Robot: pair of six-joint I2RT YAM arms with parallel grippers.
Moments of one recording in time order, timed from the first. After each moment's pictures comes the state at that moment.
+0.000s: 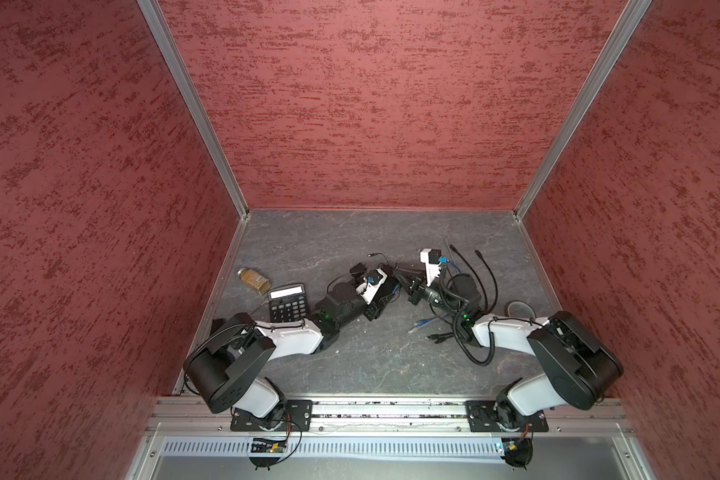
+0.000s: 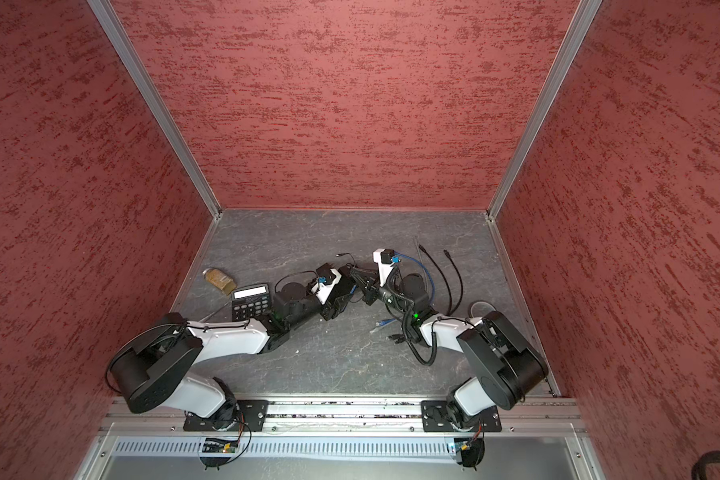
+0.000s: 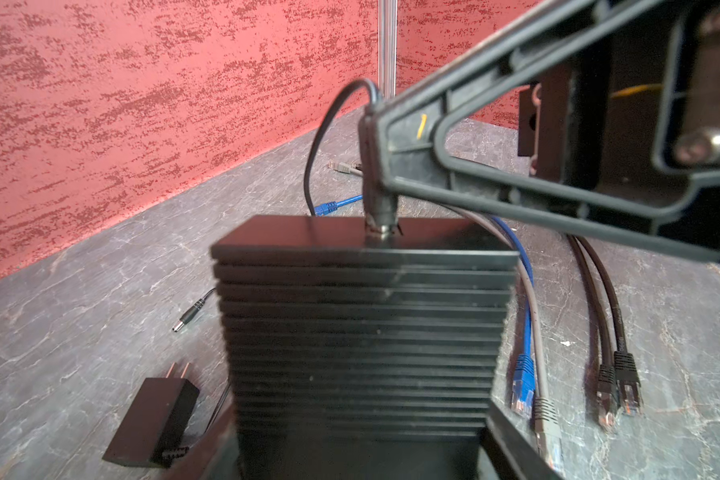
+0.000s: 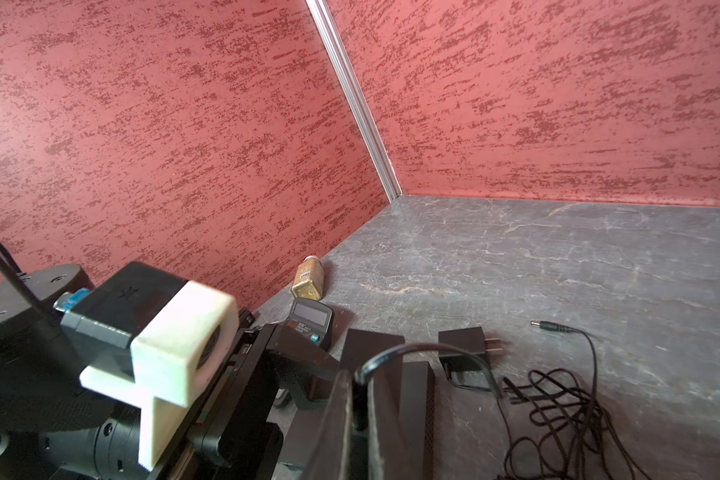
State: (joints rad) left arm -0.74 1.49 0.53 0.72 0.07 0.09; right arm 0.57 1.52 0.50 1.04 -0.41 0.48
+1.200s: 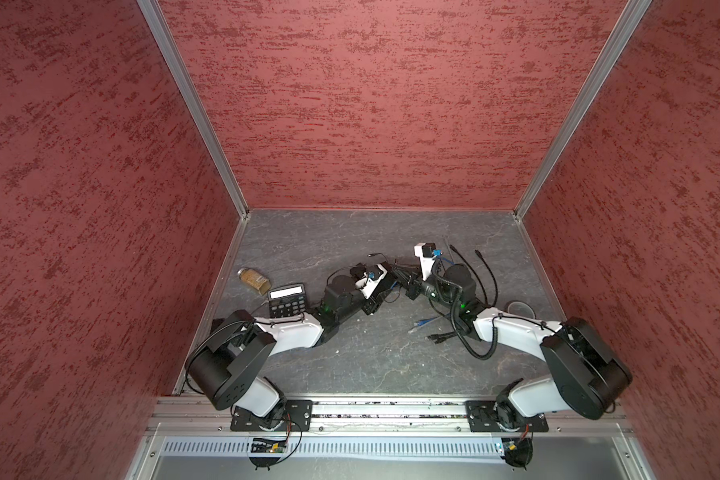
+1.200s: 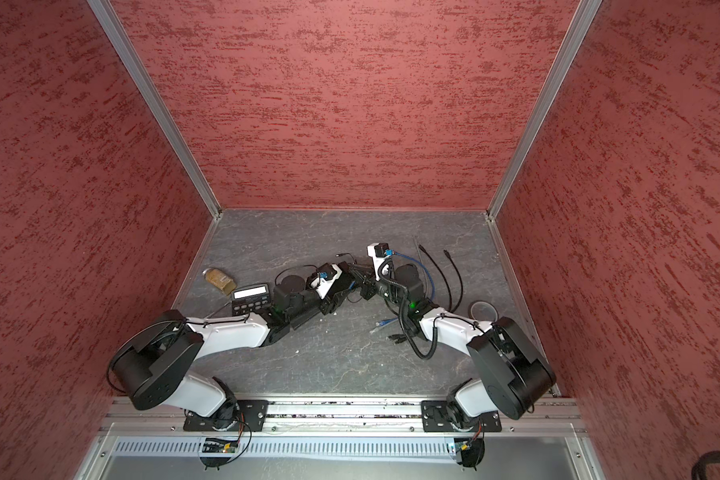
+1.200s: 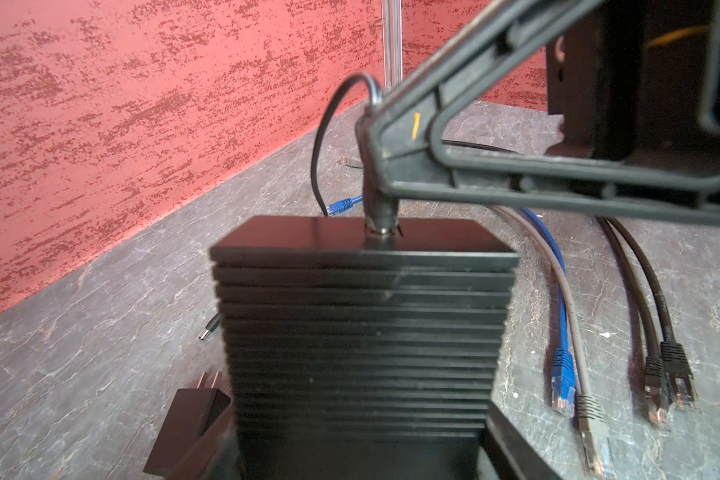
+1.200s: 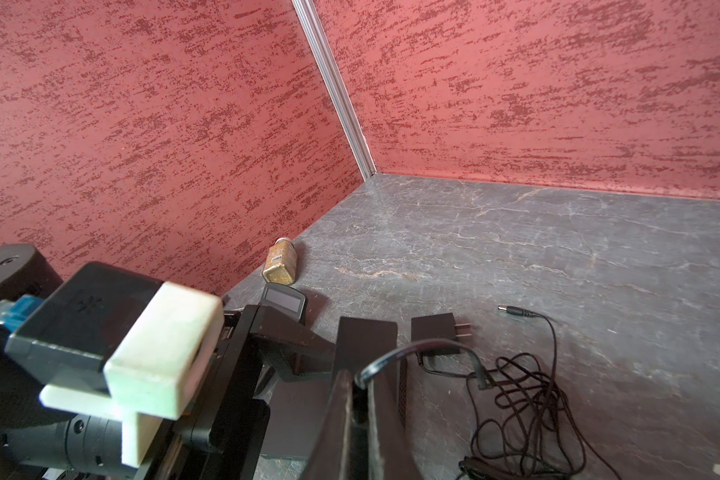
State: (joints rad) left arm -0.69 1.51 0.58 0.65 0.10 0.17; right arm 0.58 1.48 0.62 0.75 -0.37 0.37
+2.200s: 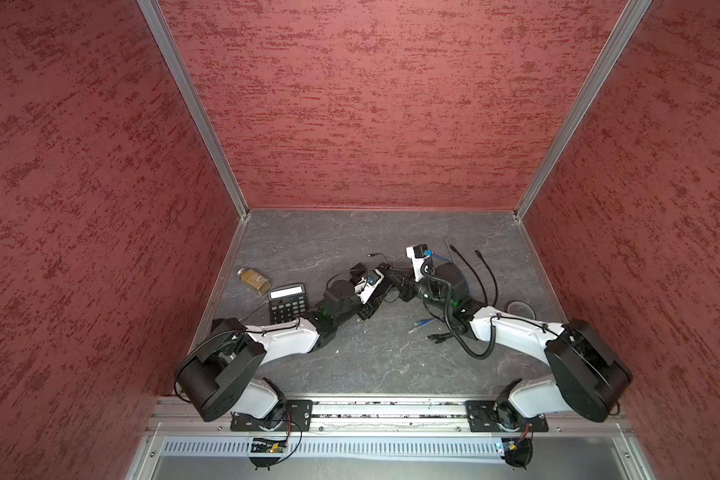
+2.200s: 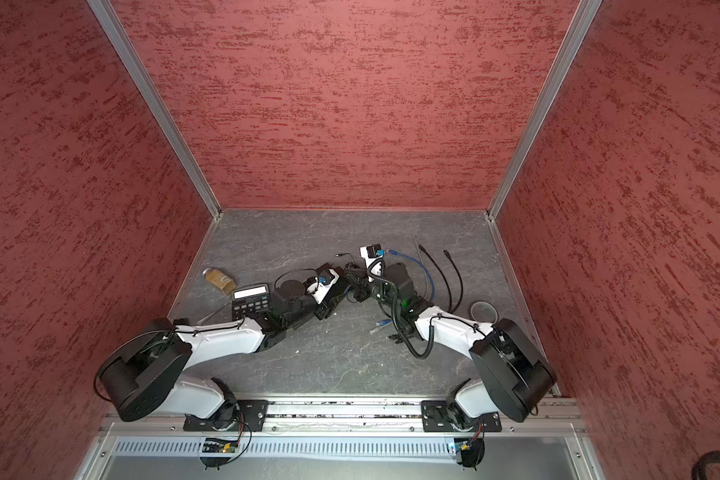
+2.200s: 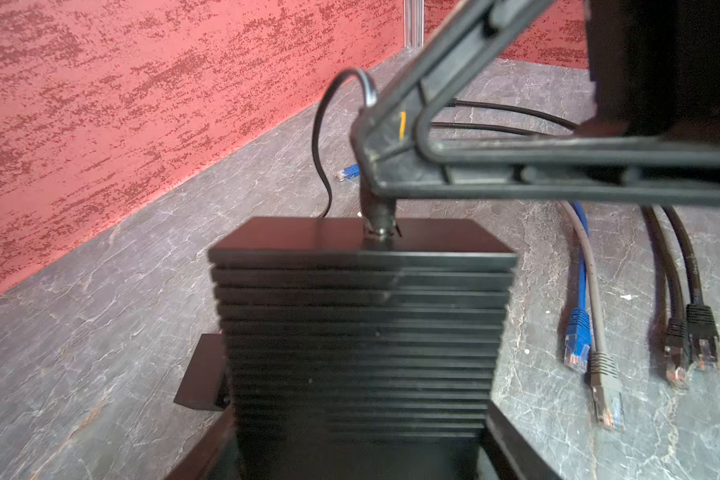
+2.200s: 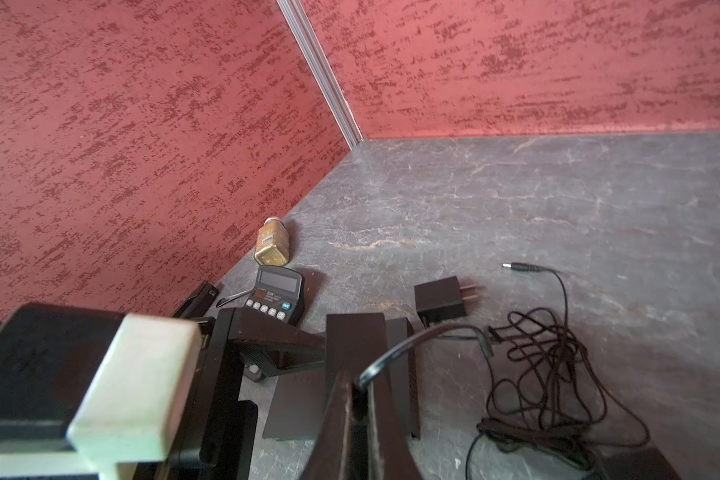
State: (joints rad) left arm -0.72 1.44 0.54 0.54 0.01 0.18; right arm 0.65 1.44 0.68 0.55 -0.26 0.44
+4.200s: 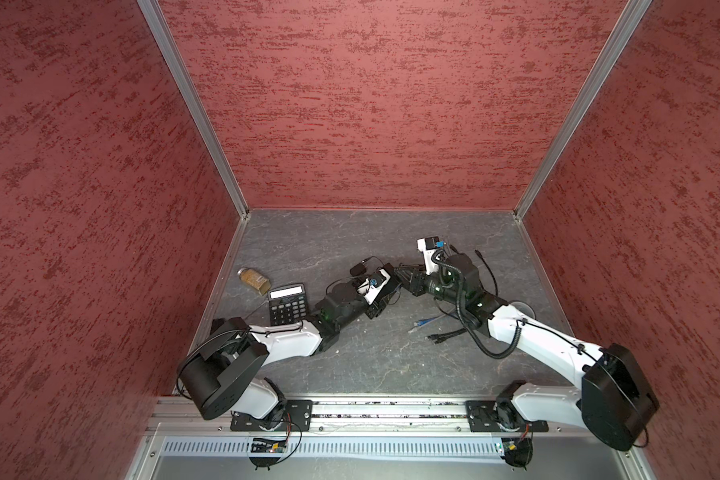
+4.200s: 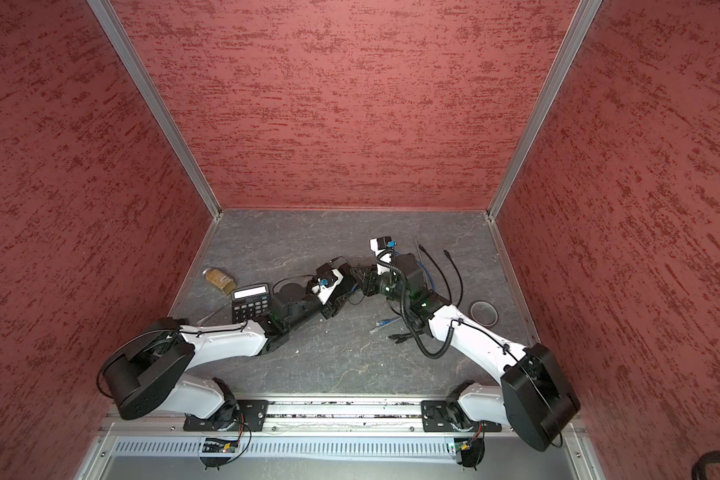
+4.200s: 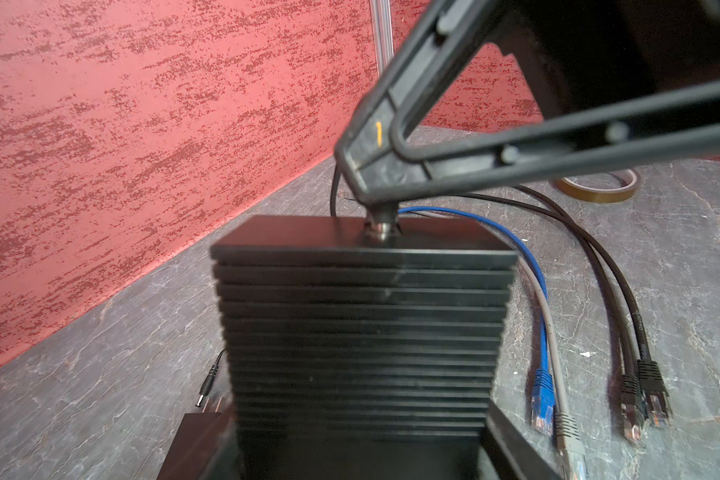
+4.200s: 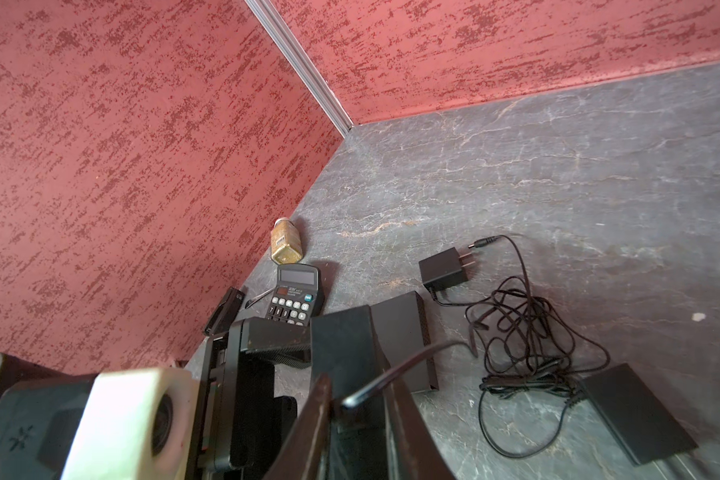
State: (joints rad) left arm -0.76 1.45 0.53 0.72 0.02 0.18; right arm 0.60 1.28 0.76 0.24 -0.30 0.56
